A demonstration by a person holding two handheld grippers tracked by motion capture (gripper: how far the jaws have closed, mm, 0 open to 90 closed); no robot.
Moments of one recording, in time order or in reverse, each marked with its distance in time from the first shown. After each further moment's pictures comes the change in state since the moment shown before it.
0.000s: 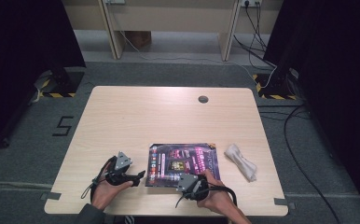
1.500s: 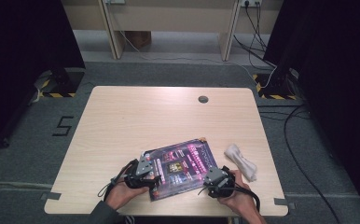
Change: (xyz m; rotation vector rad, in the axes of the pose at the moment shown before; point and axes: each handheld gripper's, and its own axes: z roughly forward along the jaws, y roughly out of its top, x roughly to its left) left arm -0.046 0.017 0.018 0.045 -0.099 0.139; right arm -0.021 -0.065 -0.027 0.117 -0.215 0.249
